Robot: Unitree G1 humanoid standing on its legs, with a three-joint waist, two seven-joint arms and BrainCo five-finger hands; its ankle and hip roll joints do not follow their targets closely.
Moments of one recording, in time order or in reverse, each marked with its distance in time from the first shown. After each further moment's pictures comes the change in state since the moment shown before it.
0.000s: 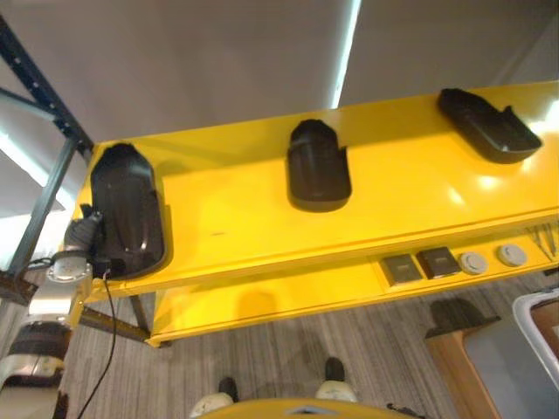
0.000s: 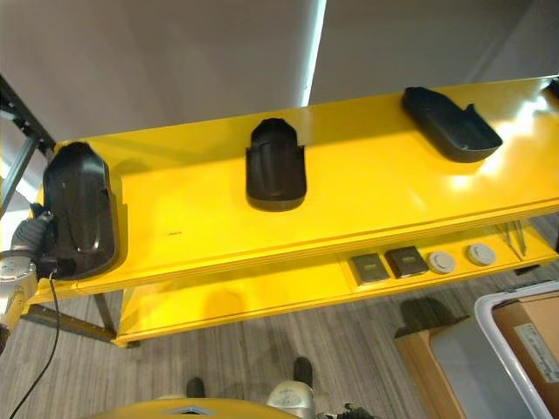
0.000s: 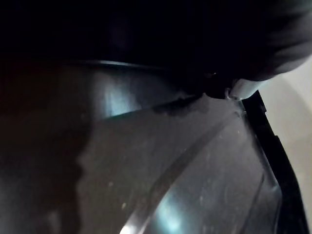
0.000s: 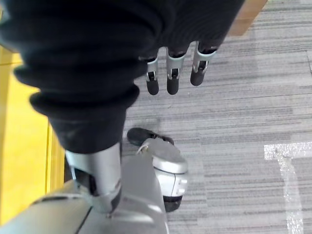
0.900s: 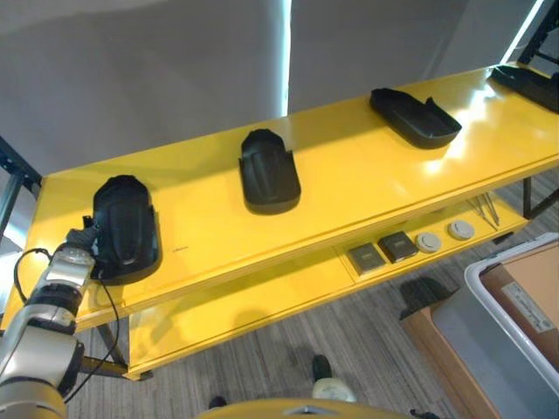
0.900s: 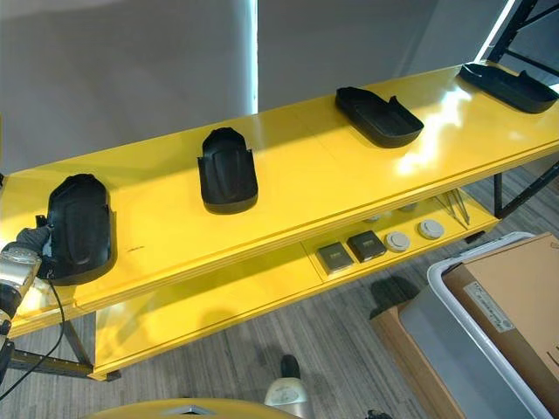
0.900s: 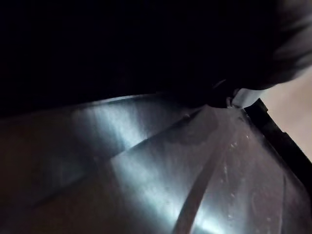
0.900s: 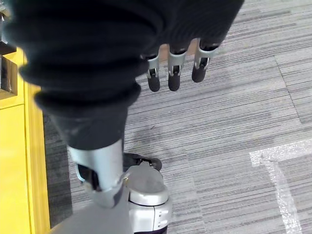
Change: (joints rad) left arm -0.275 0.018 -0.226 0.414 0.196 0.050 -0.029; right arm -0.002 -0.074 0.000 0.065 -0.001 -0.032 0.041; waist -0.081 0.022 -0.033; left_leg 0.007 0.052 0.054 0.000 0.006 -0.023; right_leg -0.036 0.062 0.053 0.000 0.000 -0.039
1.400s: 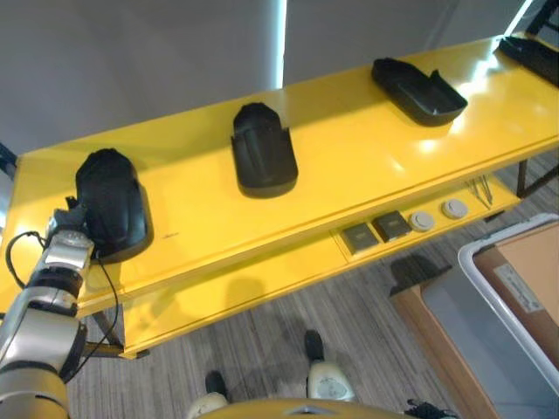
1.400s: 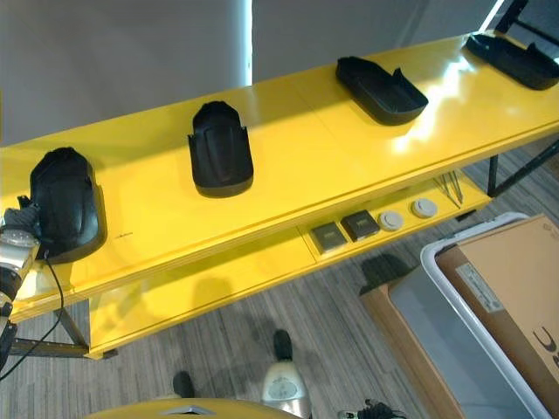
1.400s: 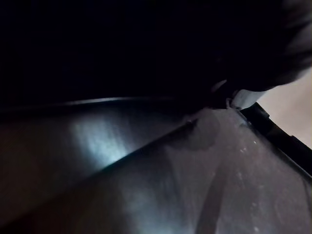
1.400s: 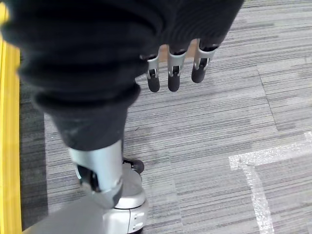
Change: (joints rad) left arm -0.142 0.003 -0.007 0.041 0.001 -0.006 0.122; right arm -0.047 -0.010 0.035 0.014 0.002 -0.034 0.003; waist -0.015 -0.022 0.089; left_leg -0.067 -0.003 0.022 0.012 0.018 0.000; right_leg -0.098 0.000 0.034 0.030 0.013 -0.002
